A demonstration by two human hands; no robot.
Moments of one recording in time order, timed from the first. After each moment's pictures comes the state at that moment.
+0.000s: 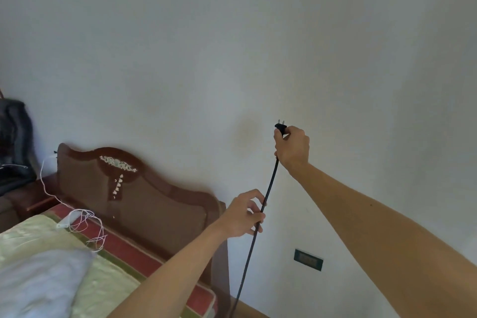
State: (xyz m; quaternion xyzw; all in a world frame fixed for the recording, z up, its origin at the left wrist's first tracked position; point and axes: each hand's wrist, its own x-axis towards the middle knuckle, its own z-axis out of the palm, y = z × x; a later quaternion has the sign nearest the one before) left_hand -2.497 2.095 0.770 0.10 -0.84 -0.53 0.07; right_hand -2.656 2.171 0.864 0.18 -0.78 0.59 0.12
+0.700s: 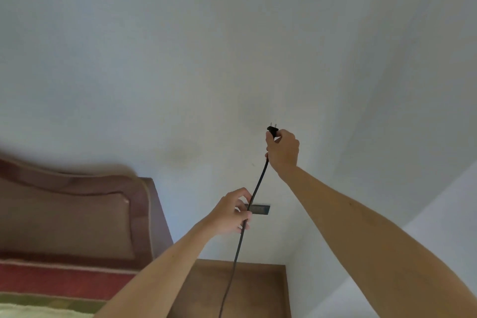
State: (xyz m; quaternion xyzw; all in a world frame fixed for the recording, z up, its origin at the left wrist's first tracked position) left_hand -2.637 2.091 0.629 0.00 -0.83 -0.54 -0.14; right_hand -2.765 2.225 0.698 -0.03 -0.83 0.54 0.13
